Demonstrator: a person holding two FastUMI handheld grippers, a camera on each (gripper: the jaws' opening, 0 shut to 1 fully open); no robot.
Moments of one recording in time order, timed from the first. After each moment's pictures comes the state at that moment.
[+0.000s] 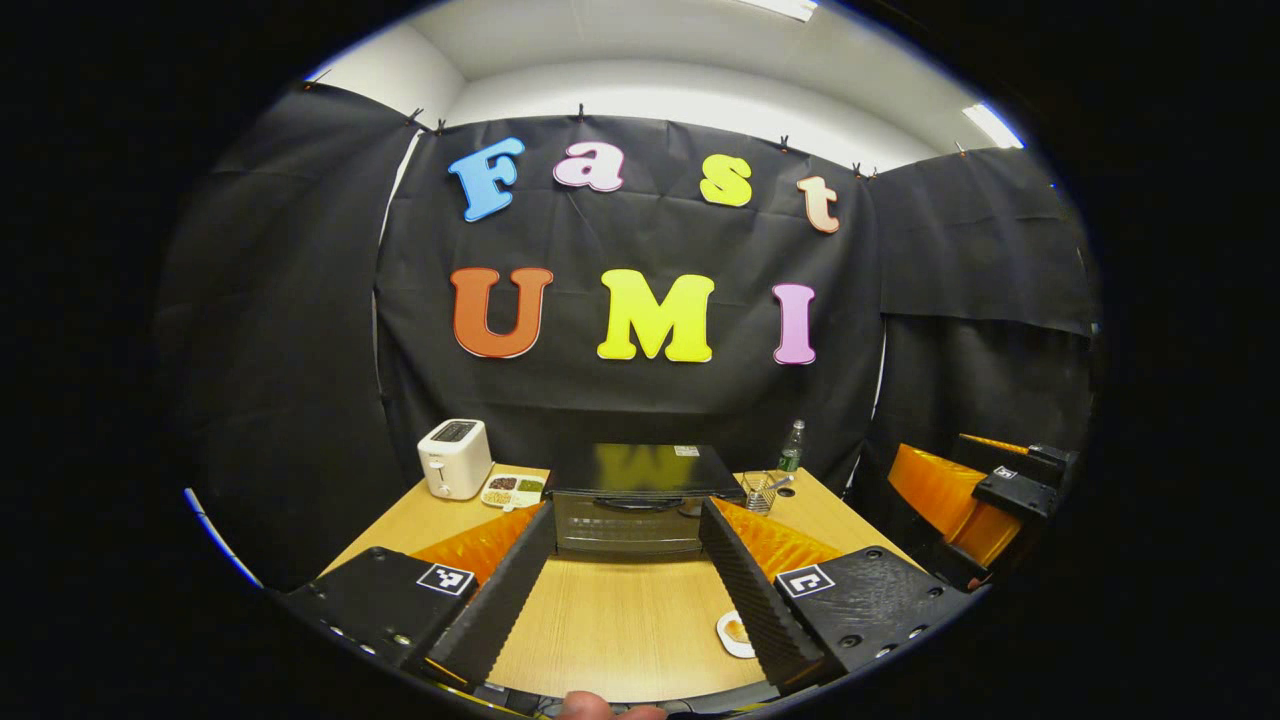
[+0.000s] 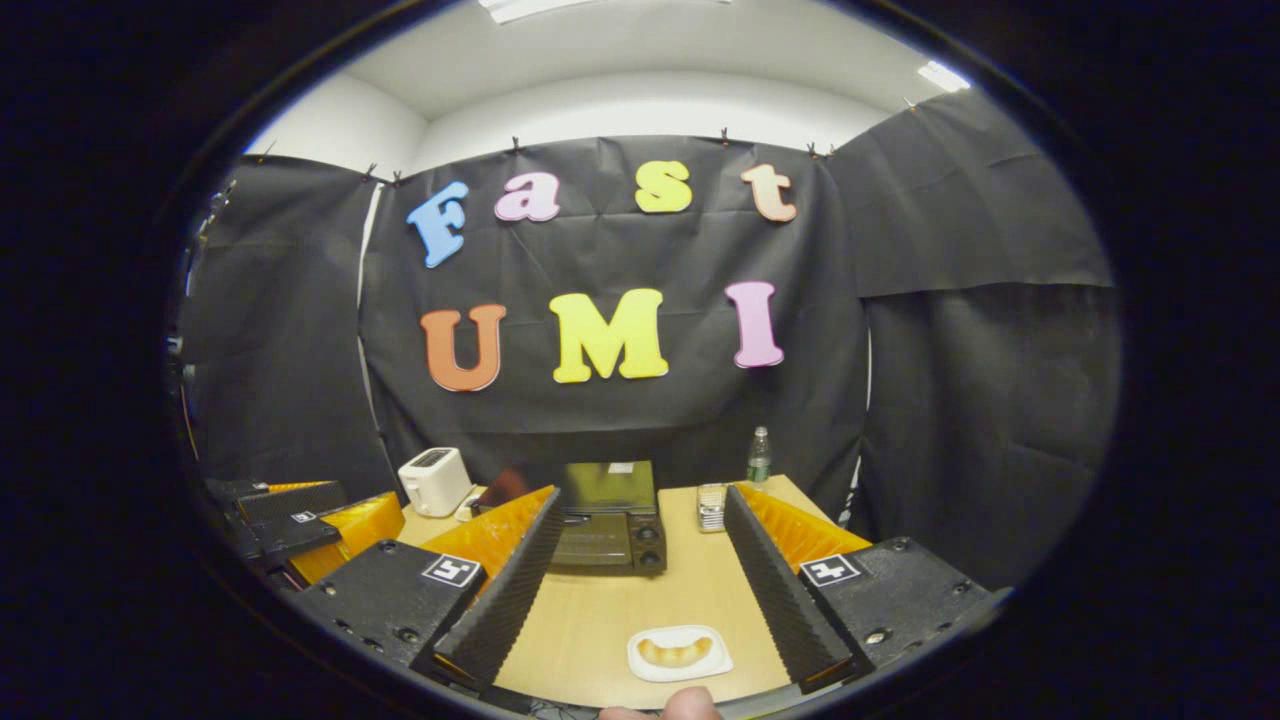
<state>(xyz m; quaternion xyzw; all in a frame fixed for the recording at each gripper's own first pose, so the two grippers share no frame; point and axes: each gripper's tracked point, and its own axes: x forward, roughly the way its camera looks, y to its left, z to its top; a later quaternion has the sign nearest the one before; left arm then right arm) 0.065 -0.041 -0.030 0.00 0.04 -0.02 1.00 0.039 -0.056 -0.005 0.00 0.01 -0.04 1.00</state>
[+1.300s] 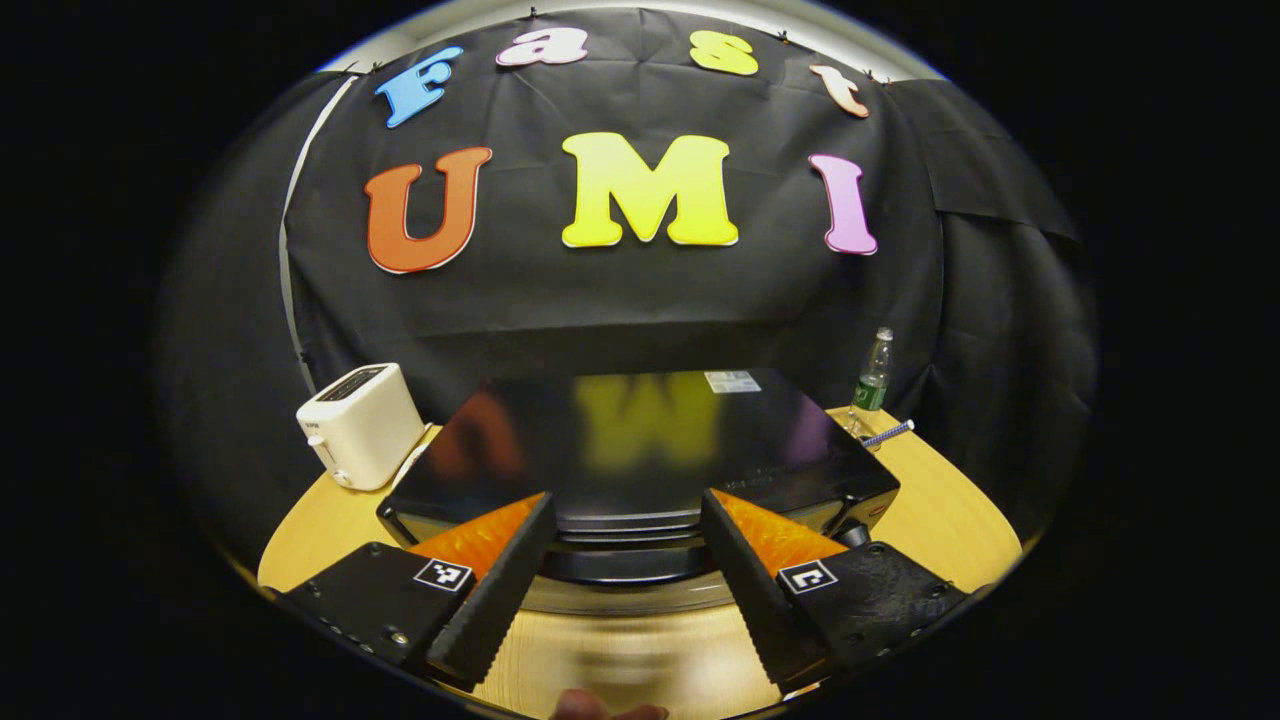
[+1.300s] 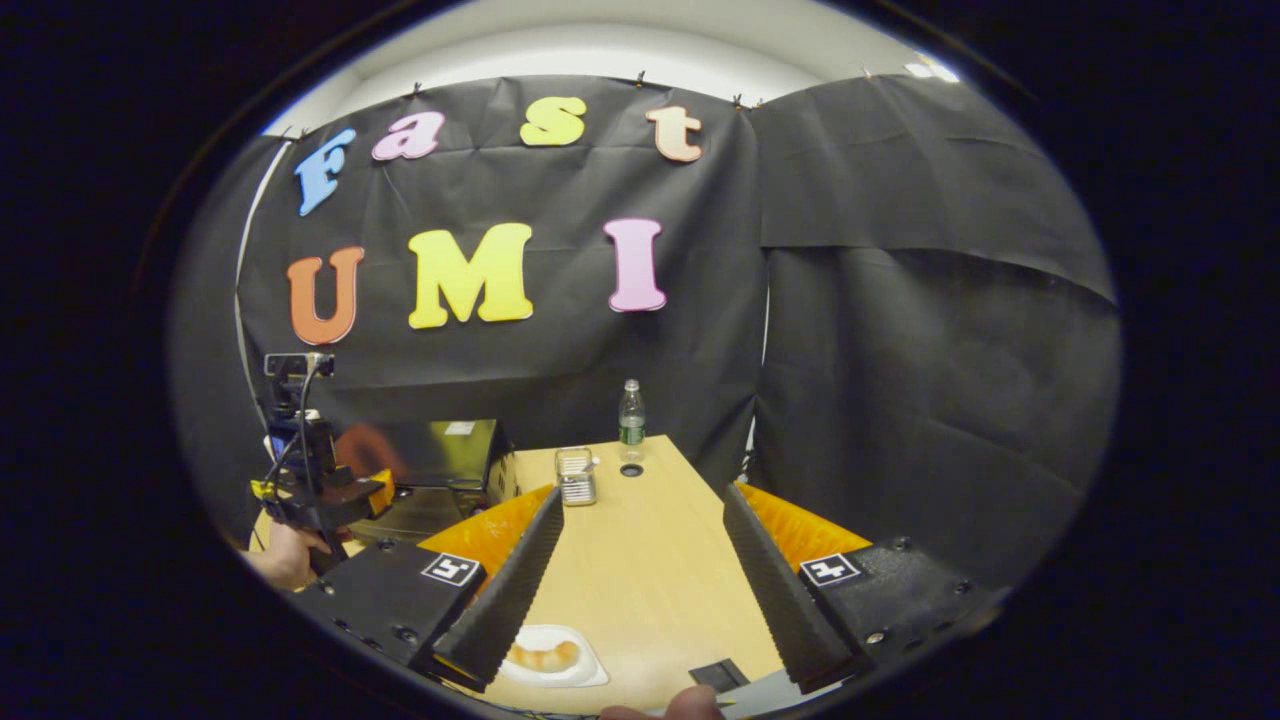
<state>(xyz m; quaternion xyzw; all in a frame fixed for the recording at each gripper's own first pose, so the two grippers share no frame) 0.347 -0.054 -0.178 0.04 0.15 -0.01 0.99 0.105 -0.211 -0.045 0.00 0.10 -0.18 0.98</state>
